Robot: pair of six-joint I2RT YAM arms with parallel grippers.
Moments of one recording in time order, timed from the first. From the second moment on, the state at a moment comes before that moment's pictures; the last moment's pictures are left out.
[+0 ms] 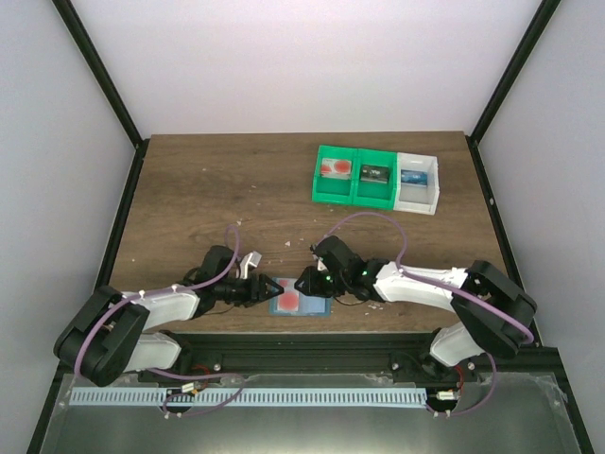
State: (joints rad) left arm -0.51 1.29 0.27 0.25 0.73 -0.79; right arm 0.92 1.46 0.69 -0.06 -0.26 0.92
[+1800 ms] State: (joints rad) left arm -0.51 1.38 0.21 0.52 0.82 -0.95; right arm 0.93 1.61 0.58 0.21 -0.30 0.95
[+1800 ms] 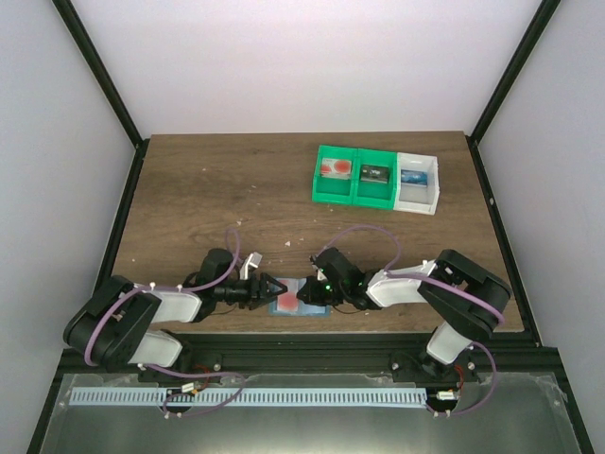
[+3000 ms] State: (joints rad) left arm -0.58 1.27 0.22 0.56 0.83 -1.09; right arm 0.93 1.61 0.51 0.33 -0.31 0.98
